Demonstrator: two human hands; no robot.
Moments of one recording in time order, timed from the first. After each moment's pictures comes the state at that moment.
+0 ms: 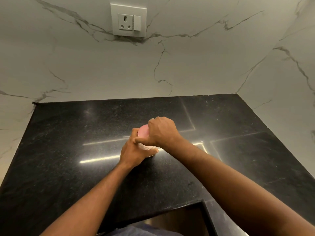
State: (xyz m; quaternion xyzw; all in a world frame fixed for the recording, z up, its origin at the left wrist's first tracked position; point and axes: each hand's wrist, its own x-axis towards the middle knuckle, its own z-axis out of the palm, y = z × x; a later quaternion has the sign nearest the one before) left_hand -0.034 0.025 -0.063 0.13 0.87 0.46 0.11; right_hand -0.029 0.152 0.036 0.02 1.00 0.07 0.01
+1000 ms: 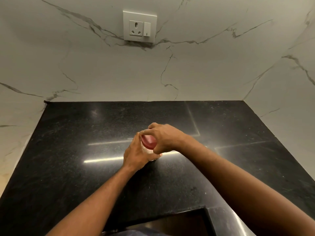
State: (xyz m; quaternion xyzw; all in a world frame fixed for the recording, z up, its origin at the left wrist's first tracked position) left_hand -0.027 0.024 -0.066 0.11 0.89 0.43 0.08; right_hand -0.031 0.168 0.043 -0.15 0.98 -0.03 0.16
